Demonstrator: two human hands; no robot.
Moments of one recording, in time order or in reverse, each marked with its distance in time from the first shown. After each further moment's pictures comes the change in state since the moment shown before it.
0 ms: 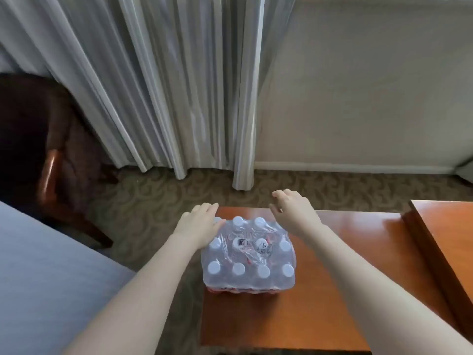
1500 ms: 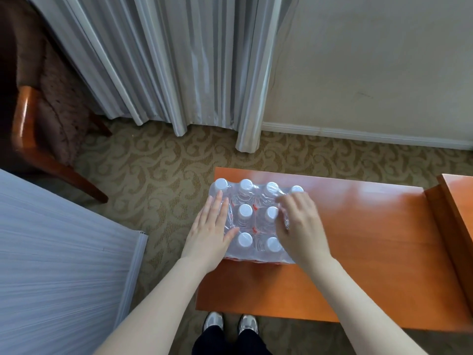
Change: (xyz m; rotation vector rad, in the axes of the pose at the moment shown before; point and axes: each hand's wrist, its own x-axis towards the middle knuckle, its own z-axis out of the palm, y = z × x) left_hand -0.022 -0.007 0.141 -0.133 0.077 0.018; right_hand -0.049 -0.004 0.095 0.152 0.403 -0.216
